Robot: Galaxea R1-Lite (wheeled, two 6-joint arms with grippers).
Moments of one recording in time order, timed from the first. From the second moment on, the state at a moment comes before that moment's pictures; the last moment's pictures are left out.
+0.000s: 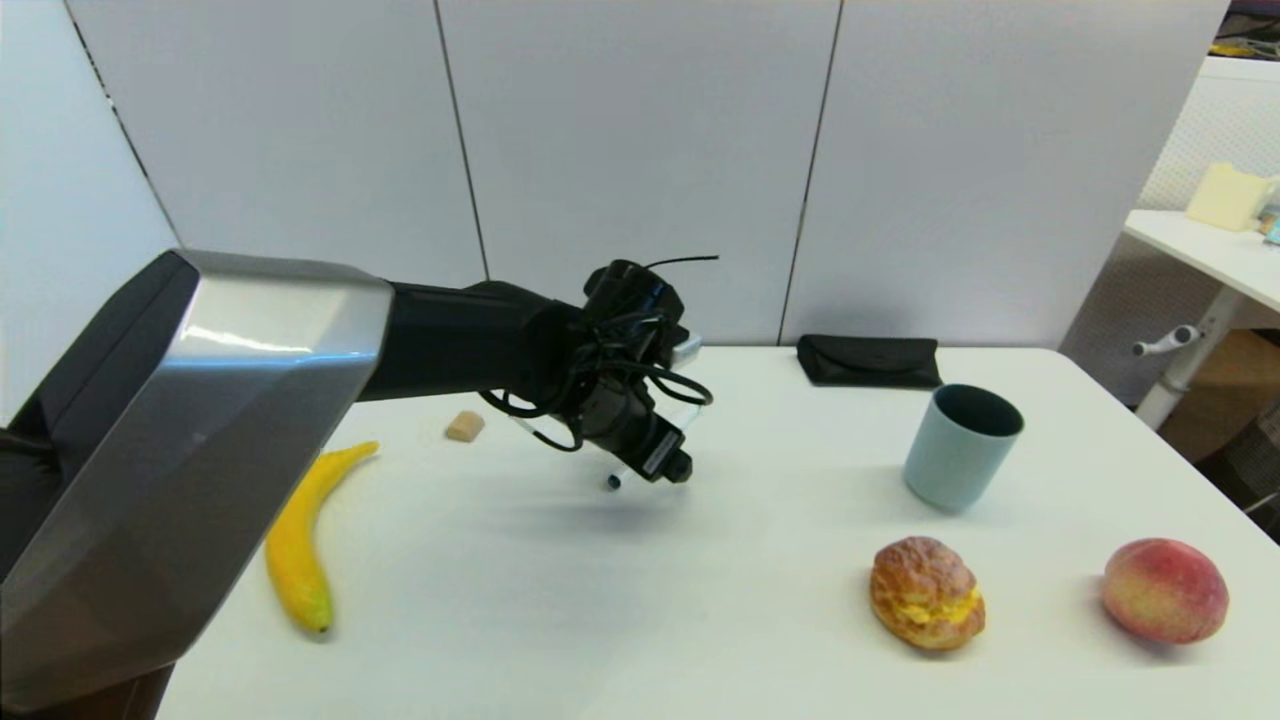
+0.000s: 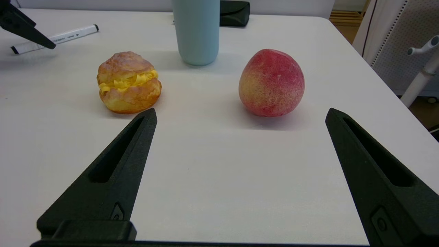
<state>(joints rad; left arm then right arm) -0.68 2.25 -1.82 0.46 0.06 0.17 0.00 0.00 0.00 -0.01 0.01 -0.03</state>
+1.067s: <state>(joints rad) -0.69 2.27 -1.84 0.46 0.05 0.16 0.00 0.00 0.00 -0.01 0.01 -0.03</state>
